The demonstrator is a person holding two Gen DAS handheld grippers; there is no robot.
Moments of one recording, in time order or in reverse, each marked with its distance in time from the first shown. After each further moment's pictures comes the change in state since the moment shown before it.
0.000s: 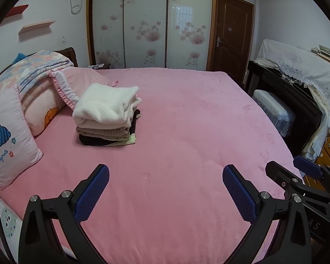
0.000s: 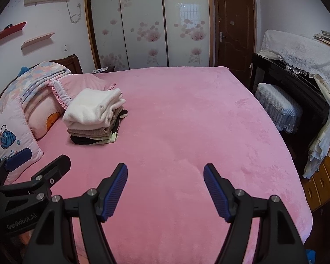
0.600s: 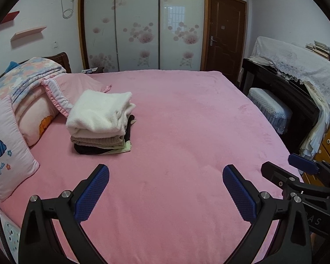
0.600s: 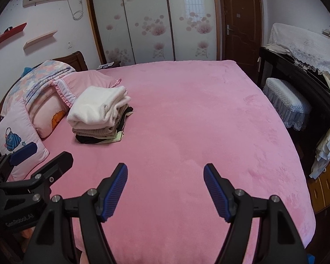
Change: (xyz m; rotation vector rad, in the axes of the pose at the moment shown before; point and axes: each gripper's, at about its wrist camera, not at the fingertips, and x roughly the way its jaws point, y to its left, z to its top) left arm 0.011 -0.009 0.025 0.044 -0.003 -0.013; right arm 0.014 -0.005 0.023 -0.009 0.038 0.039
